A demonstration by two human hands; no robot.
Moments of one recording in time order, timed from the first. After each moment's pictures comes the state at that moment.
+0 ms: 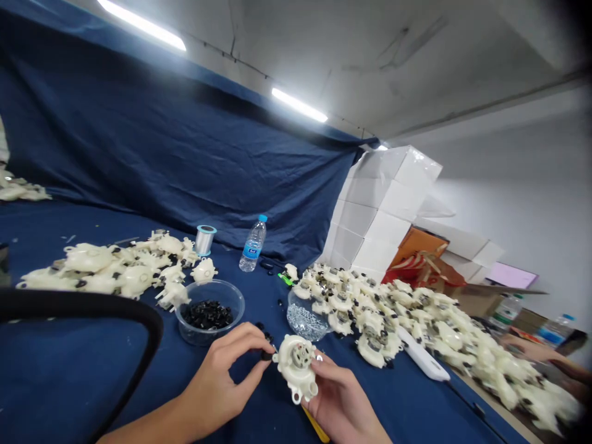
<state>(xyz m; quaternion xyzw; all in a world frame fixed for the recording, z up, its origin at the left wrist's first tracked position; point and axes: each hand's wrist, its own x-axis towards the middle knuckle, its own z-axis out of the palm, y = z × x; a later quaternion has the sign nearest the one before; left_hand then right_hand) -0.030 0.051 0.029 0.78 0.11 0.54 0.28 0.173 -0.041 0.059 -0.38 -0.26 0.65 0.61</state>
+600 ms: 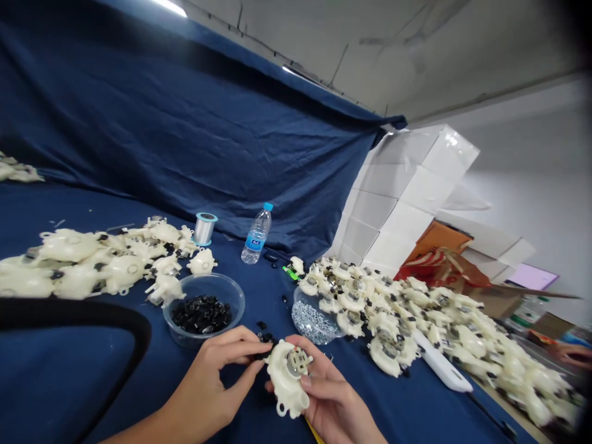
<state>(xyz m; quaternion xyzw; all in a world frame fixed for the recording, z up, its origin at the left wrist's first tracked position) -0.027 0.064 0.018 0.75 0.16 0.49 0.42 0.173 -0.016 0.046 -0.38 -0.32 0.67 0.55</state>
